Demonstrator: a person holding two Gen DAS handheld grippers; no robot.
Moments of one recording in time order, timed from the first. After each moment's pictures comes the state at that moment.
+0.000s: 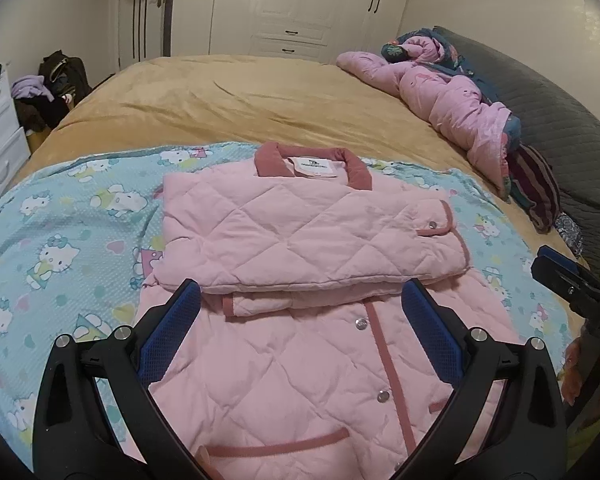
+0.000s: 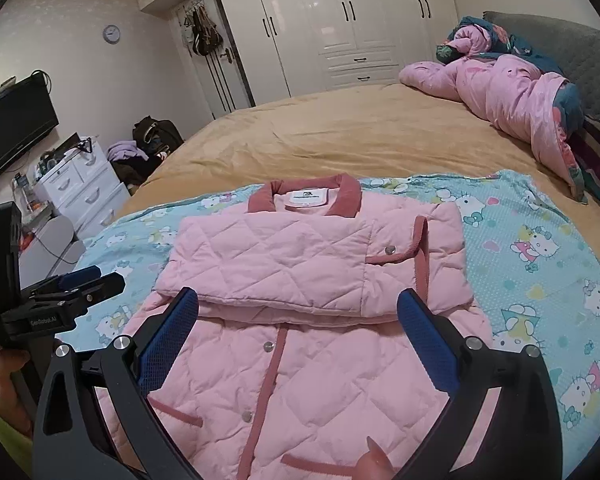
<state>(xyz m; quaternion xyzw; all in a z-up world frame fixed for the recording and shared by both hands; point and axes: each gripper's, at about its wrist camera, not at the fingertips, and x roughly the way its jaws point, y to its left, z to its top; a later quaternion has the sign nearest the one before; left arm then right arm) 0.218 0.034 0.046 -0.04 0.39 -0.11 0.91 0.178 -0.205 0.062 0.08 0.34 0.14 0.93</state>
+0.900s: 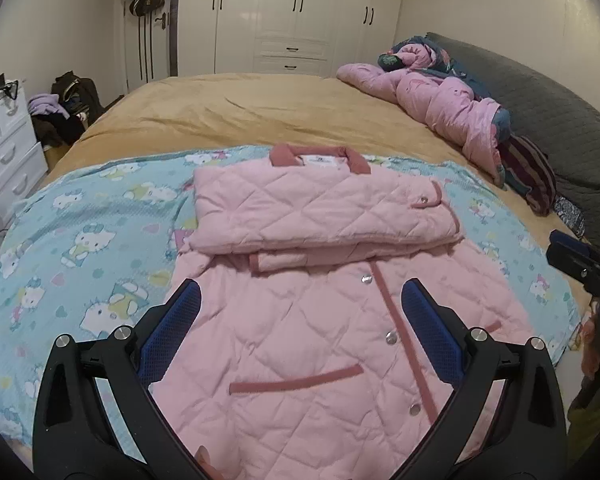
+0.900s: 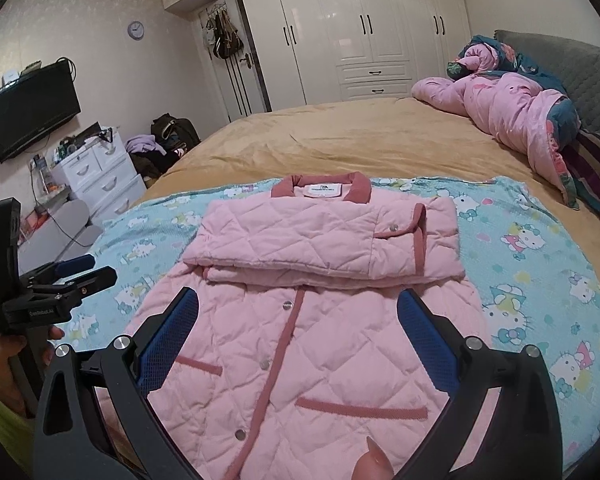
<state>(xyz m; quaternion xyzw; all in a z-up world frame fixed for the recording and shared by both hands) 0.130 0.052 0.048 -0.02 0.36 -0.10 0.93 0.093 -0.201 0.065 0.06 0.32 0.15 0.93</state>
